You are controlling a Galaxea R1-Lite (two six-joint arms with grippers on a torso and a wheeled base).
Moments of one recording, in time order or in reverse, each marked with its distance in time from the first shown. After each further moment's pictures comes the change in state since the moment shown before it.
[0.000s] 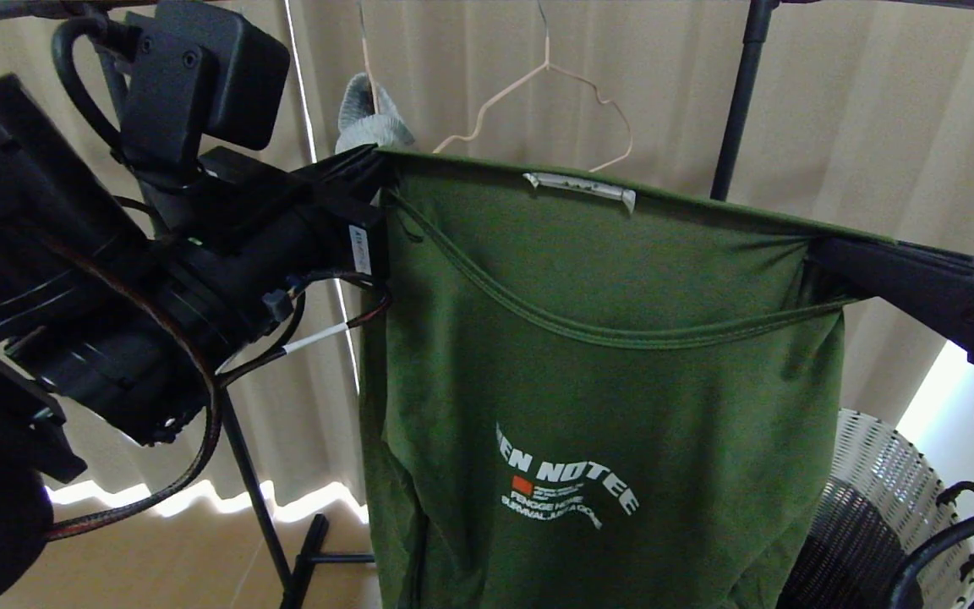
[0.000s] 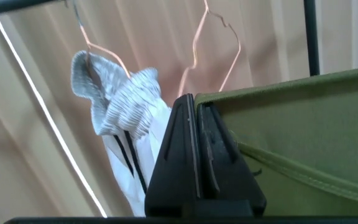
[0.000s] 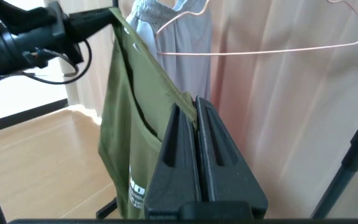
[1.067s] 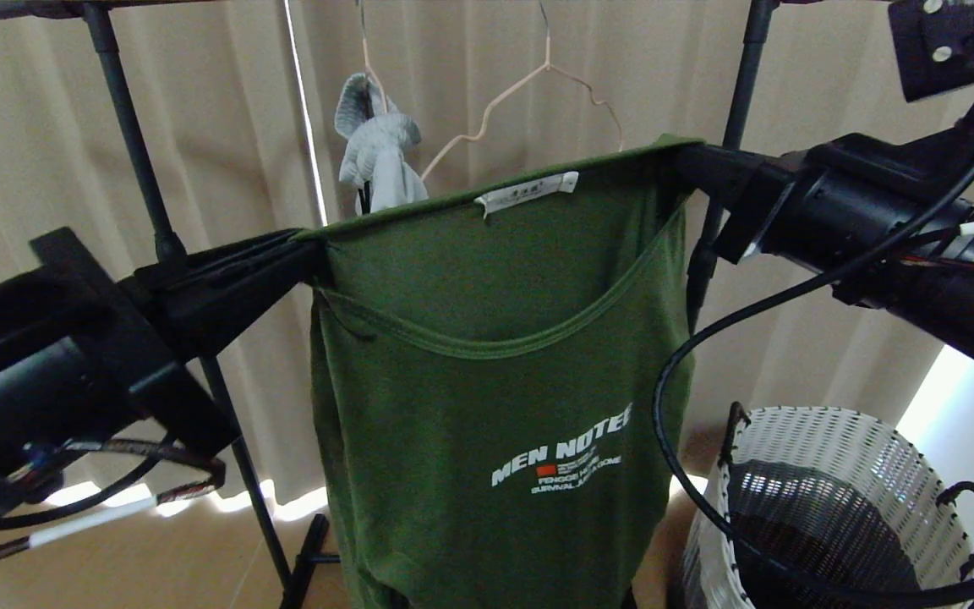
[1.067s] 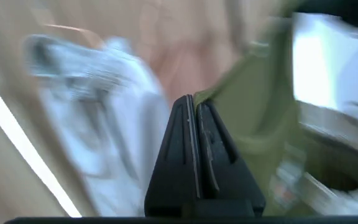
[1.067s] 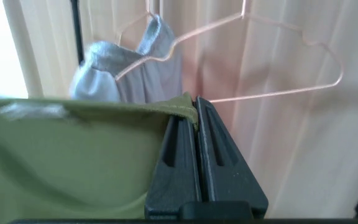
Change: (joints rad) left arm -0.032 -0.362 0.262 0.205 -0.257 -0.094; right arm -0.079 0.409 -0.274 -0.224 0.002 0.000
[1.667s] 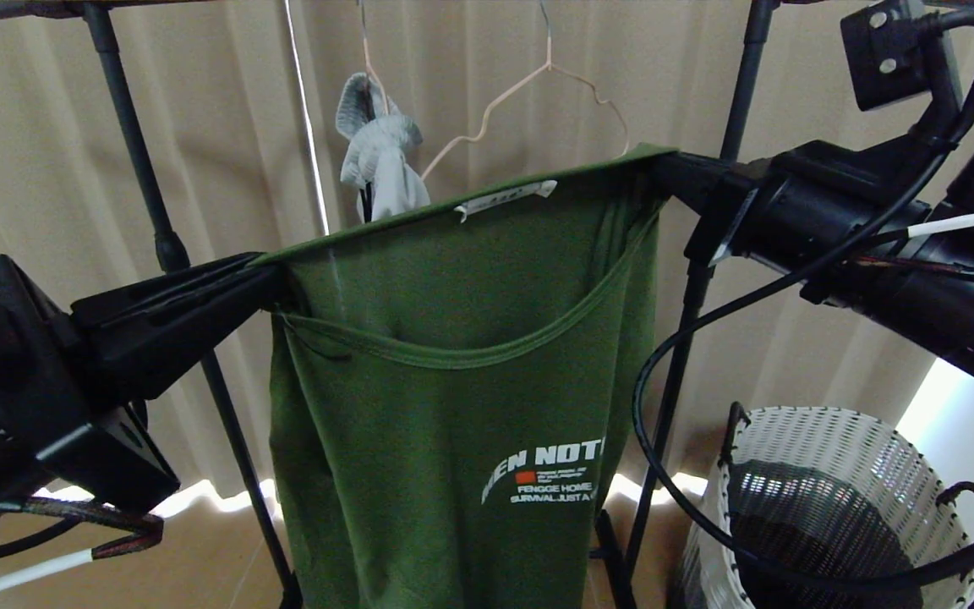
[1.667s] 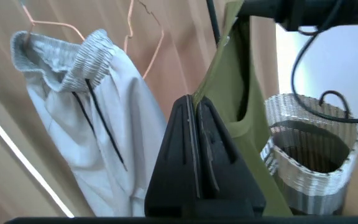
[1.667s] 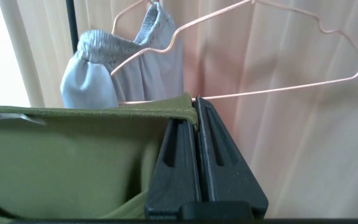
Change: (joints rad) left arm 0.003 -0.072 0.049 0.015 -0.013 0.024; right arm 0.000 0.034 -0.025 0.002 -0.003 0.000
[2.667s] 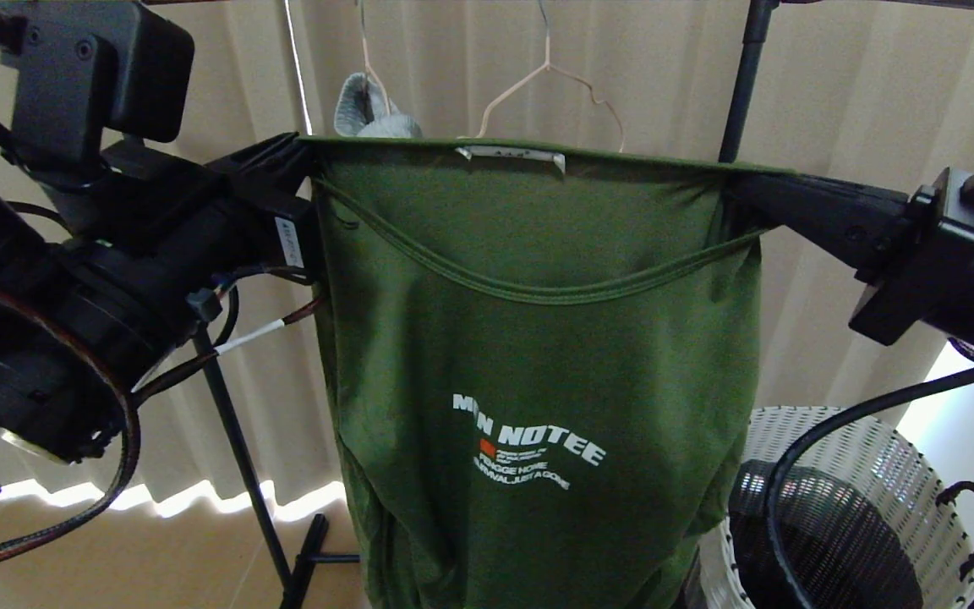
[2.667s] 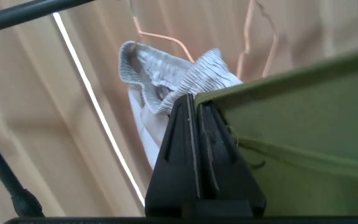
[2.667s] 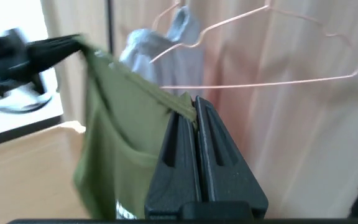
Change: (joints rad) left arm 0.076 0.353 -0.239 -0.261 0.381 0.125; right arm 0.027 -0.269 0.190 0.090 0.079 -0.001
